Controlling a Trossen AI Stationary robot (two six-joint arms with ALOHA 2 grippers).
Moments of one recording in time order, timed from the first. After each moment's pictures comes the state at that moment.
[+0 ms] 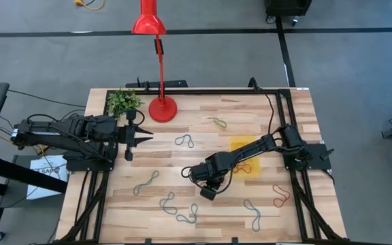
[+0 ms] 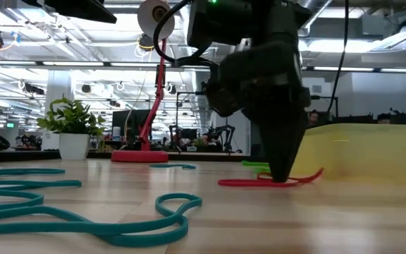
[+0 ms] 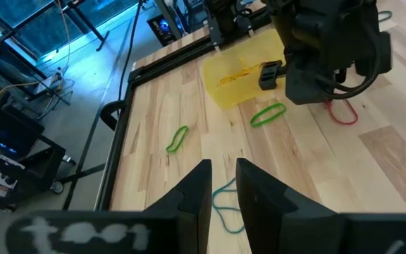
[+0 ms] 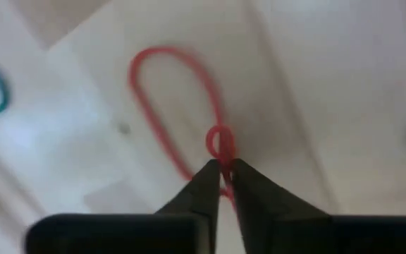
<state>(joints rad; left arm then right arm) -0.05 0.67 0.73 -0.45 -0.17 0.41 0.26 2.12 1.50 -0.86 -0.19 0.70</state>
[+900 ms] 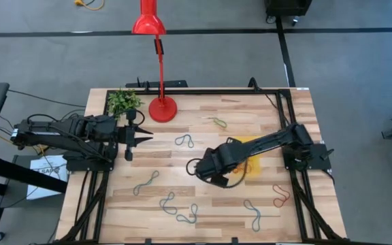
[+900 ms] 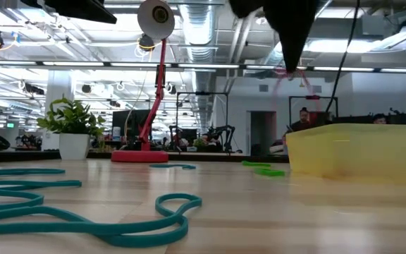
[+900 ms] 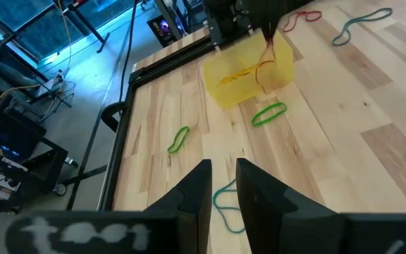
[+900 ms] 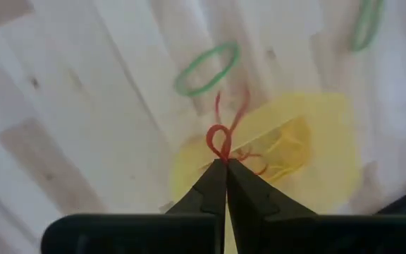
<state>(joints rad) -0.04 0.67 0.73 -0.45 -0.17 0.42 0.29 2.04 1.90 -1.57 0.19 0.65</state>
